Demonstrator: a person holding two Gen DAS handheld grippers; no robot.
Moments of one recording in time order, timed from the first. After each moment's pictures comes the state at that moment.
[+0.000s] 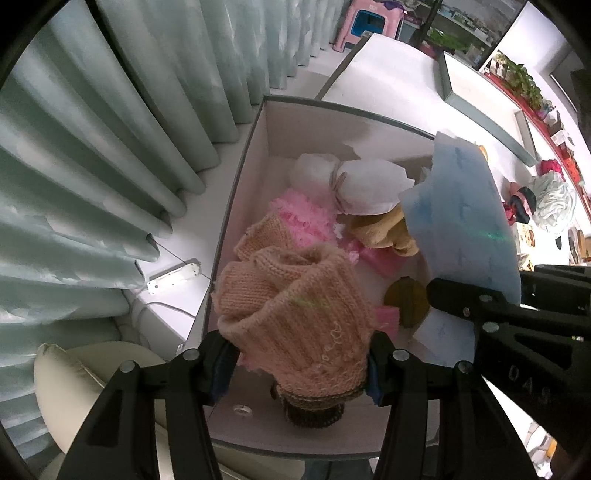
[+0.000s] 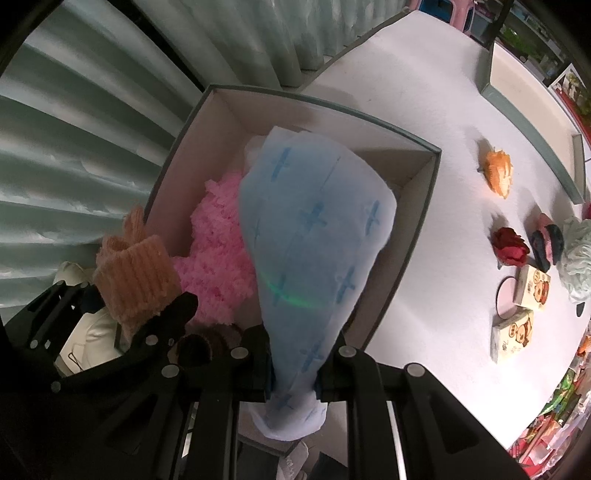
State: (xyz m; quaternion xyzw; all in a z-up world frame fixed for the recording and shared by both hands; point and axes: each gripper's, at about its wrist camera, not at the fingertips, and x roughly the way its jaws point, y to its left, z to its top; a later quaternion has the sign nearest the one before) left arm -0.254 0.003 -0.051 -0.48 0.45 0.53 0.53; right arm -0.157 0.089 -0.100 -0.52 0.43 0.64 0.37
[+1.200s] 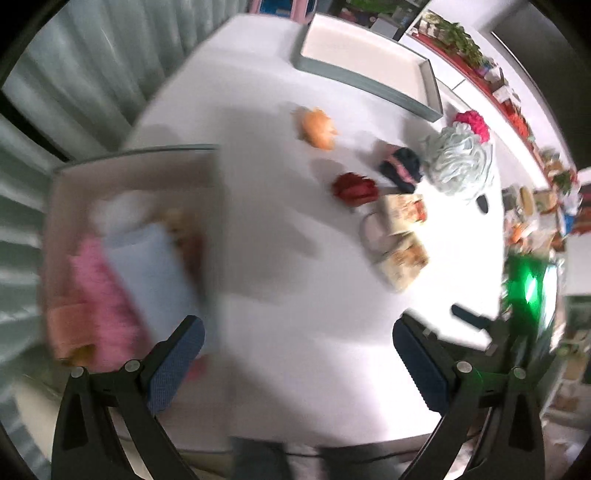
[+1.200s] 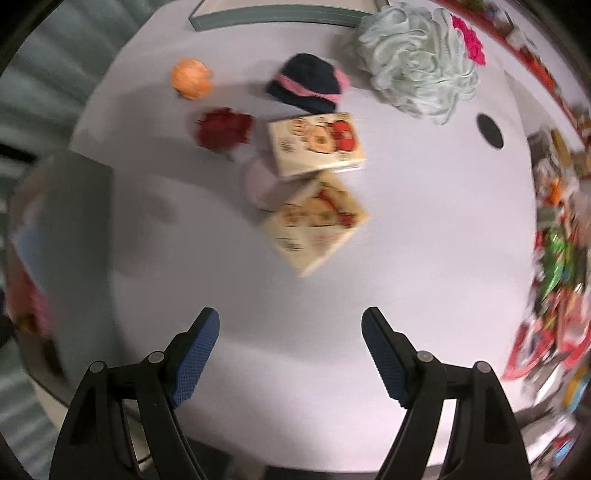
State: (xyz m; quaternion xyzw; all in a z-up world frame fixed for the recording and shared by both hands) left arm -0.055 0.044 -0.034 -0.52 0.46 0.42 0.58; right arm 0.121 0.057 -0.152 -0.44 0.52 0.50 0.53
